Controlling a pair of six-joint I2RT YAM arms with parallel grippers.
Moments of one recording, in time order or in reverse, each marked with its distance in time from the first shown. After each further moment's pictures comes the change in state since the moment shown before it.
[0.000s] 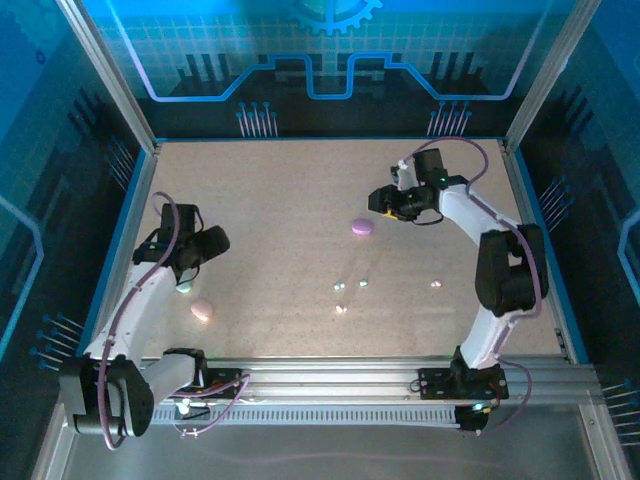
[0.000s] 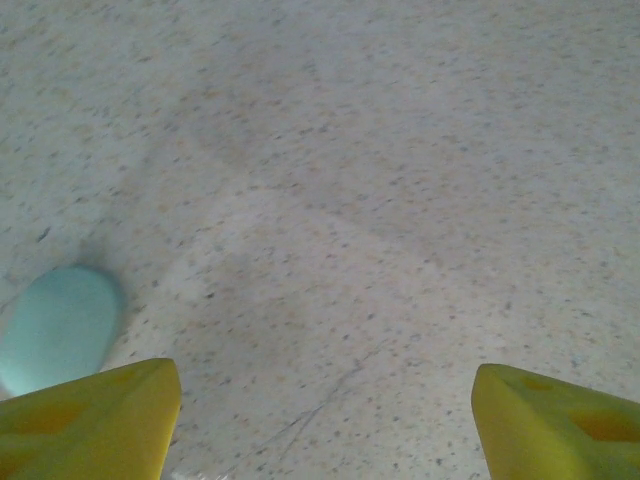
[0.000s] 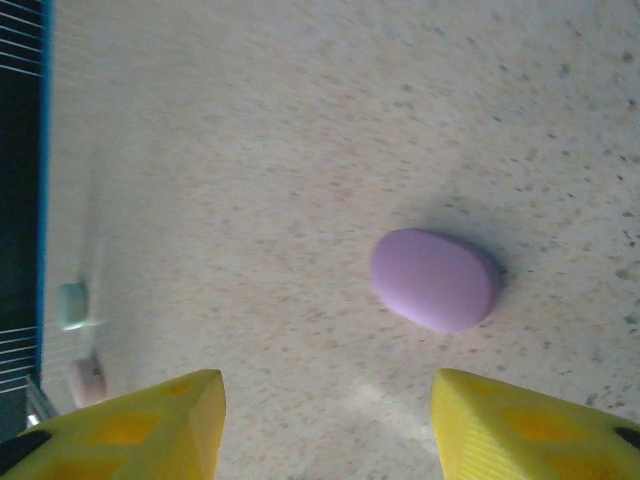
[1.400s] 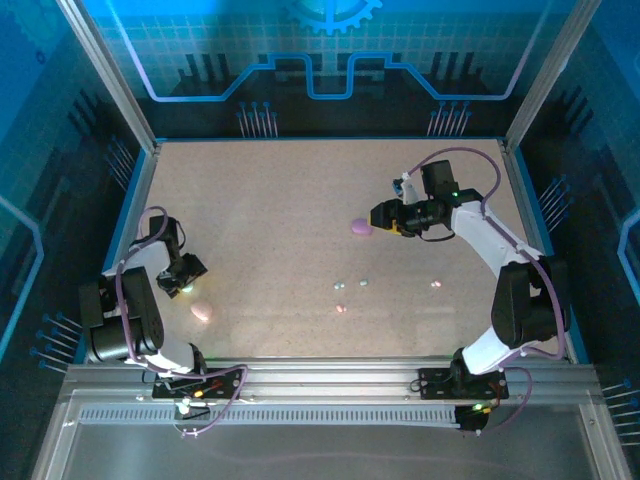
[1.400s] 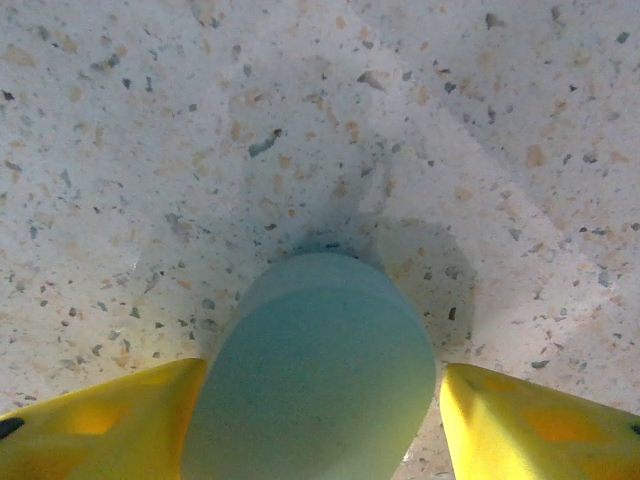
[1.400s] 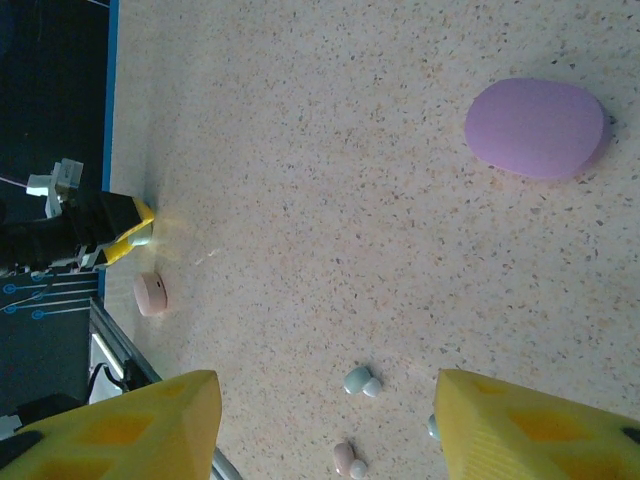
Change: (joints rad) left arm 0.279 0.399 -0.069 0.064 0.027 0.029; right arm 0.014 -0.187 -0.143 -0.091 -0.101 -0.014
